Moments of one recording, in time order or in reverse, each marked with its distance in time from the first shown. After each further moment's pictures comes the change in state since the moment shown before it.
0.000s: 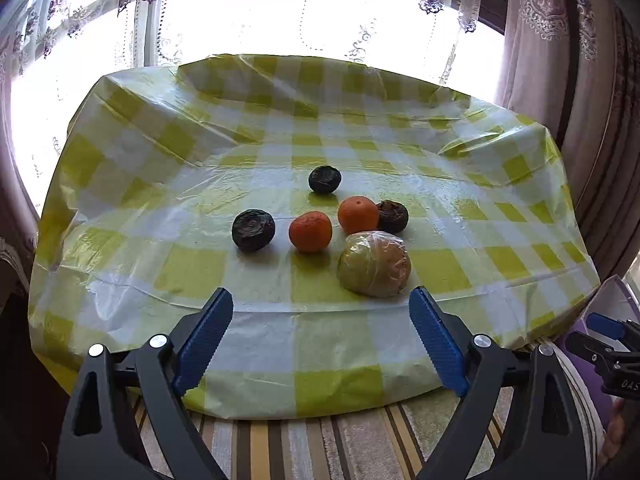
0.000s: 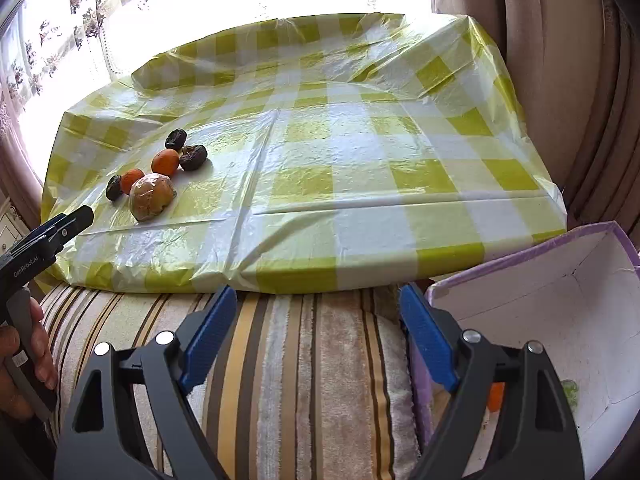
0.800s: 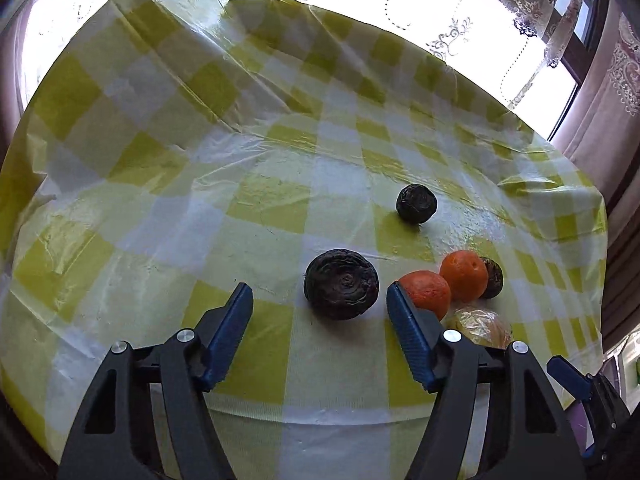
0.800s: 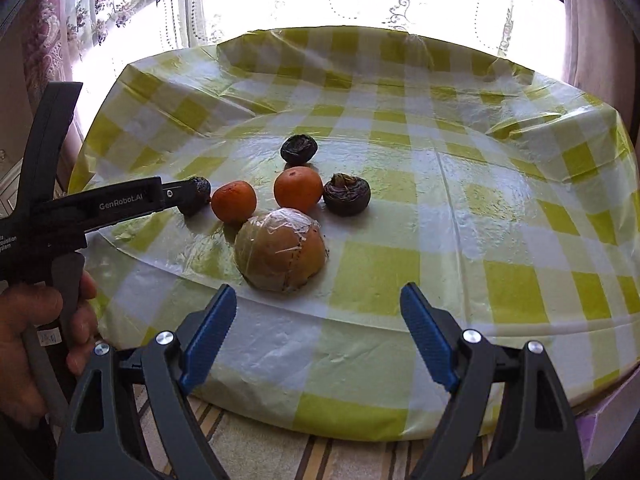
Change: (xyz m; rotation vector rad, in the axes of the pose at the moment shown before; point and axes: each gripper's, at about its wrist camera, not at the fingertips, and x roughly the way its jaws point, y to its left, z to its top) left arm 0.086 0.069 0.040 -0.207 0.112 -0.039; right arm 0.078 0.146 0.051 -0.234 -0.057 0.099
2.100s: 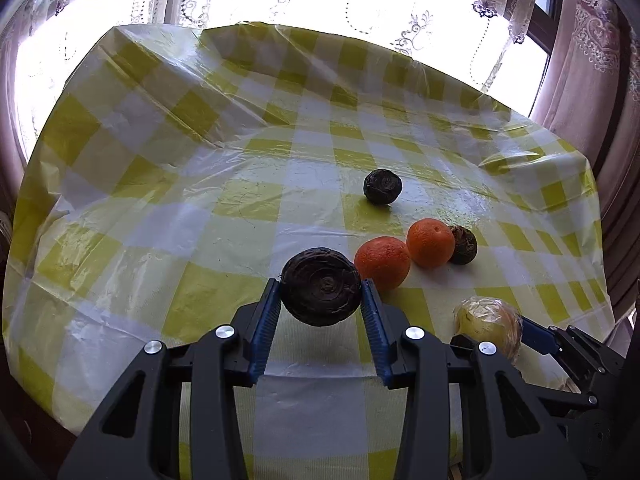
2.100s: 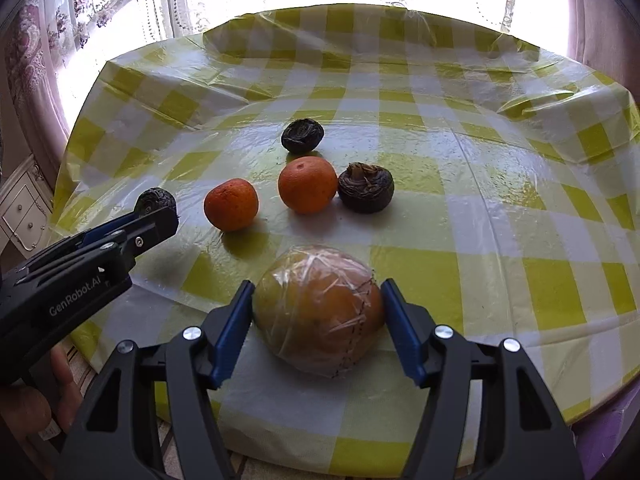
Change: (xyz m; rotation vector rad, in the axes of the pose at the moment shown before) left arm -0.029 -0.026 -0.027 0.125 -0.062 0.016; right arm 0.025 0.000 0.003 0.086 0.055 0.001
